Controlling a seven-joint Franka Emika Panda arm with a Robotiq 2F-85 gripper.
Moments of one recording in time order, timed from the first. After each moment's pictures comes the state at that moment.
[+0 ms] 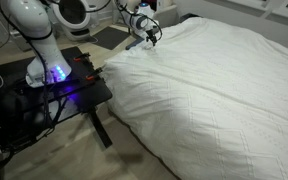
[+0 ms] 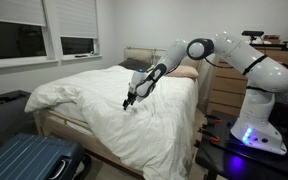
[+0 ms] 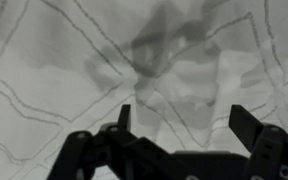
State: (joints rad) arm 0.07 1.01 -0.02 -1.50 -0.09 2.87 0.09
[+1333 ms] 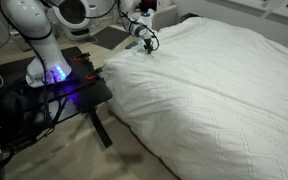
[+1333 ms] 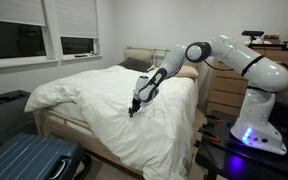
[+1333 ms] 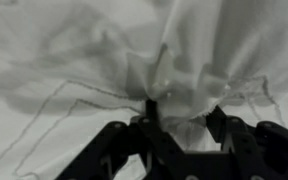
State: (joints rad) arm -0.01 1.08 0.05 -1.52 -0.04 2.86 0.05
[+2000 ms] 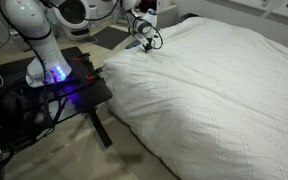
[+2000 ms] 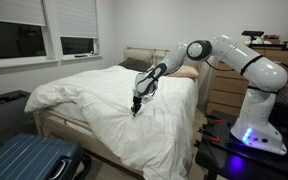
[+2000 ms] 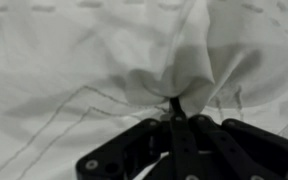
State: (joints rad) arm -0.11 1.07 0.15 -1.46 -0.01 2.60 -0.10
